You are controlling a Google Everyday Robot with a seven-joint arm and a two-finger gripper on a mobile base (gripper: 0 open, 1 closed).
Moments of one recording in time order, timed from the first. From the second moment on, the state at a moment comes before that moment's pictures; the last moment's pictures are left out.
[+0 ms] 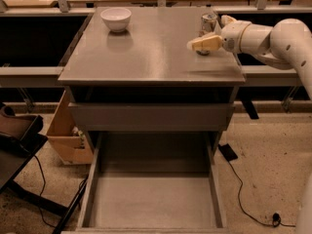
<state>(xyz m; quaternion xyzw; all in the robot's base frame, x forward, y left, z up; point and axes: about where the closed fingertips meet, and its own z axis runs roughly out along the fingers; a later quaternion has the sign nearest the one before) 0.808 -0.176 0.920 -0.33 0.68 0.19 0.62</state>
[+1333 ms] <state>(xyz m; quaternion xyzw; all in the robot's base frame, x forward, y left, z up) 0.858 -0.171 0.922 -0.29 0.66 0.23 0.65</state>
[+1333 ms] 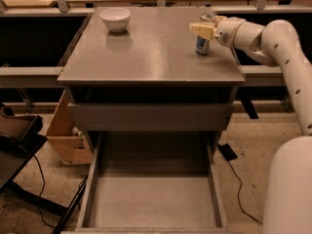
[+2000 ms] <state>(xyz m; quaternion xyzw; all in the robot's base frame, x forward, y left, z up) 0.858 -0.171 0.922 -0.29 0.66 0.23 0.65</state>
